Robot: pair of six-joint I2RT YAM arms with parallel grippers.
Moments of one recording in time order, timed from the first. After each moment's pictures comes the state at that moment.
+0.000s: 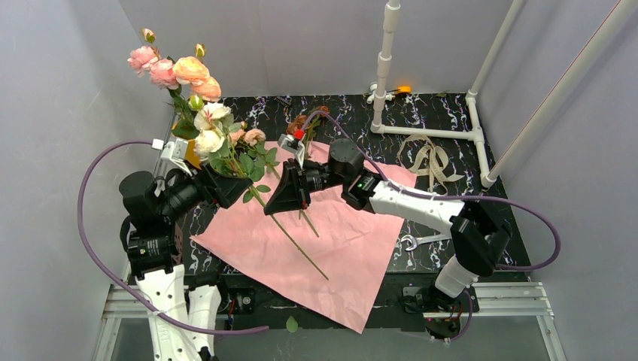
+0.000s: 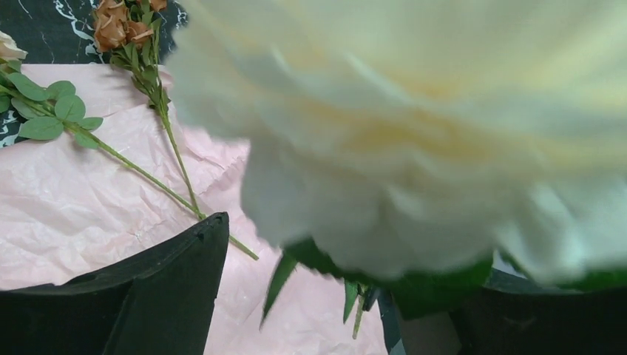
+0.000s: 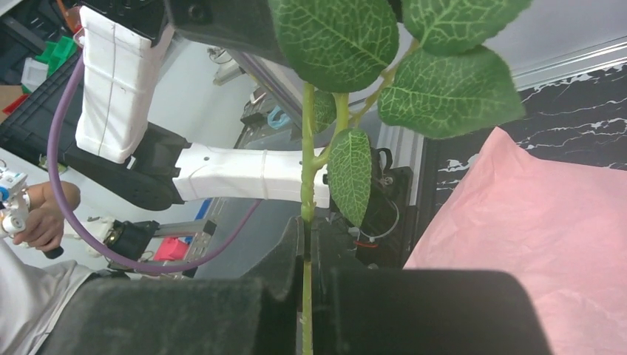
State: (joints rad) left arm 0.25 0.63 1.04 -0.67 0.94 -0.40; right arm 0.97 1.61 1.17 0.56 -0.96 0.69
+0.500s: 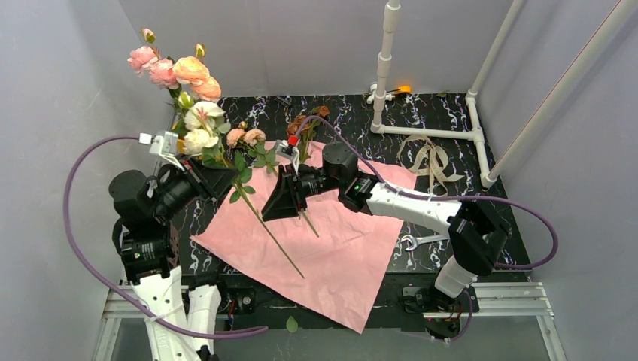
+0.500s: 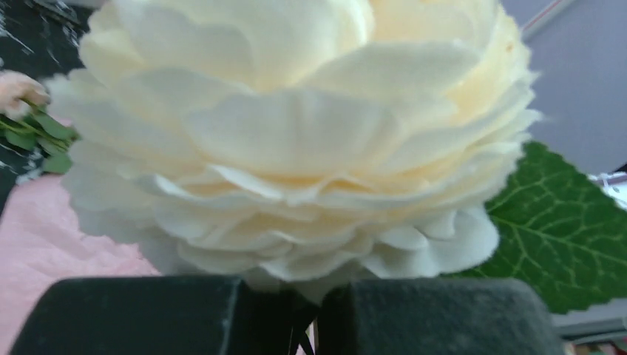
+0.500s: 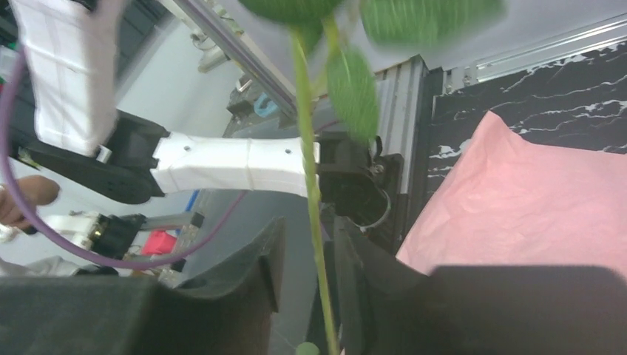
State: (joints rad) left arm 0.25 0.62 1.06 -0.56 0.94 -0.52; right arm 1.00 1.63 1.18 0.50 -0.93 0.63
